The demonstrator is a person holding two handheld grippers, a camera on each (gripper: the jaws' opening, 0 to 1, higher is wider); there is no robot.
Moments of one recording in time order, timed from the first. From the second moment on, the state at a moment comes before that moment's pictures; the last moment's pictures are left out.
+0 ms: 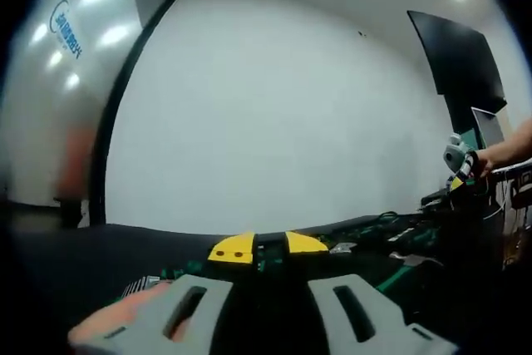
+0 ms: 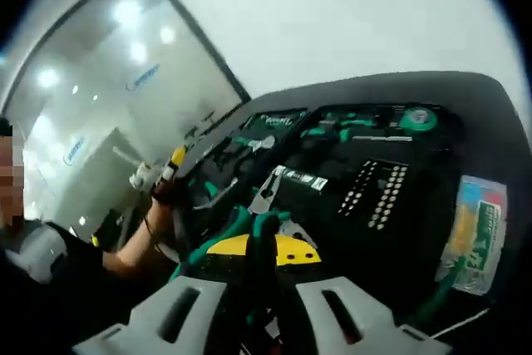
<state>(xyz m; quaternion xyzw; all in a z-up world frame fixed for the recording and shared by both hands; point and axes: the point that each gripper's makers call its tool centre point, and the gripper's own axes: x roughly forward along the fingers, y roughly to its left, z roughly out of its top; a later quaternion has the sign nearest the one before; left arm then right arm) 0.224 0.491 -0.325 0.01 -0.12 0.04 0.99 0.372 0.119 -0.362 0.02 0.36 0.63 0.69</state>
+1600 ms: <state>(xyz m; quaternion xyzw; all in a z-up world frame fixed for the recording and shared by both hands) 0.233 0.477 -0.335 0.08 -0.09 0.03 0.99 0.329 0.102 -0.391 -0.19 0.34 0.48 0.78</state>
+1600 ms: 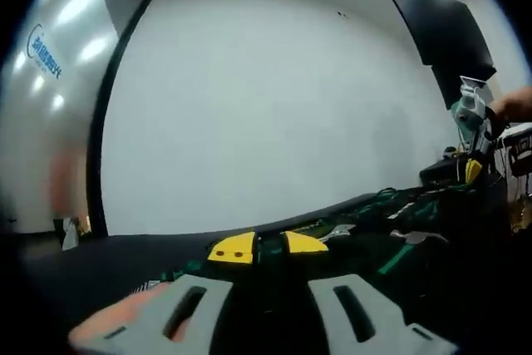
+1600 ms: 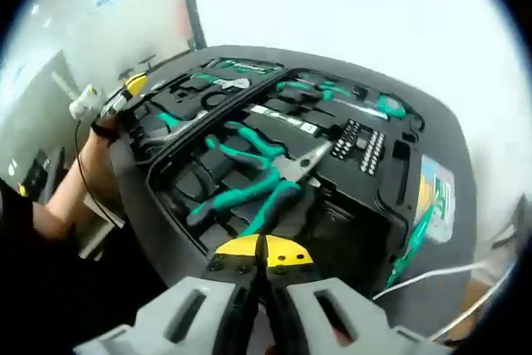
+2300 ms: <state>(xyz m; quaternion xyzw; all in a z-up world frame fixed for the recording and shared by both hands) 0.235 0.481 -0.335 0.07 -0.09 0.03 0.99 0.320 0.114 -0.395 -0.36 0.32 0.52 0.70</state>
